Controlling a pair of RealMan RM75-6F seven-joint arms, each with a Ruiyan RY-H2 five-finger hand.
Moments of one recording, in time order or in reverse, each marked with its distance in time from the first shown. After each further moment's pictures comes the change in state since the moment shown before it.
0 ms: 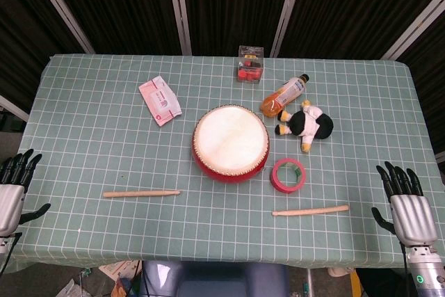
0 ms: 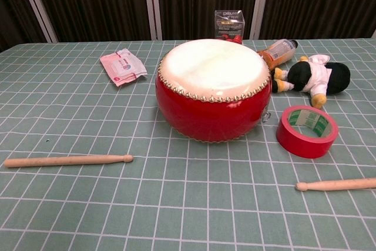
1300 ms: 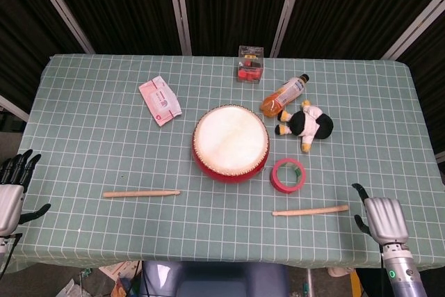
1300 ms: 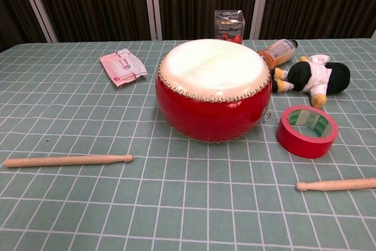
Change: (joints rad) left arm 0.002 0.002 -0.004 -0.013 -0.021 -0.011 -0.013; right arm 0.044 -0.105 0.000 -0.072 0.146 -0.121 -0.296
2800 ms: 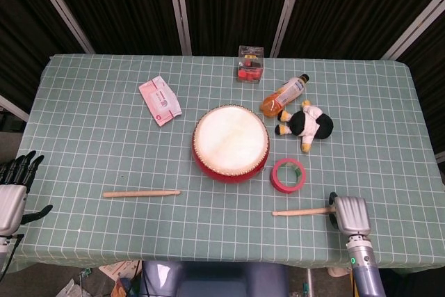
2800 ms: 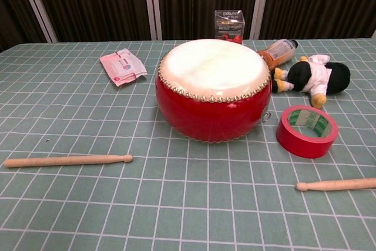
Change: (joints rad) left arm -0.007 0.000 0.006 -0.003 -0.006 -0.023 0.002; right arm 0.061 -0.306 0.015 0.235 0.139 -0.056 -0.116
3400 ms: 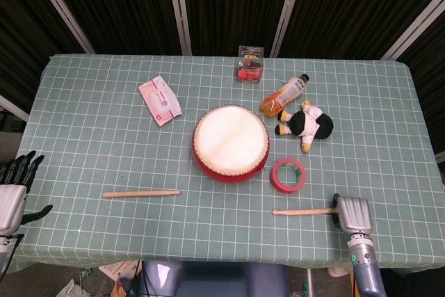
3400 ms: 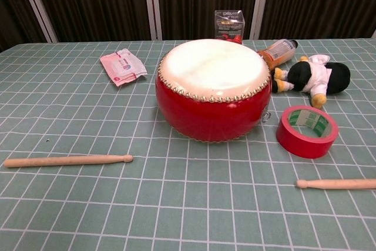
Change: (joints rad) left arm 0.000 -0.001 -0.001 -0.001 -0.002 0.000 0.003; right arm 0.013 -0.007 0.010 0.016 0.088 -0.044 -0.034
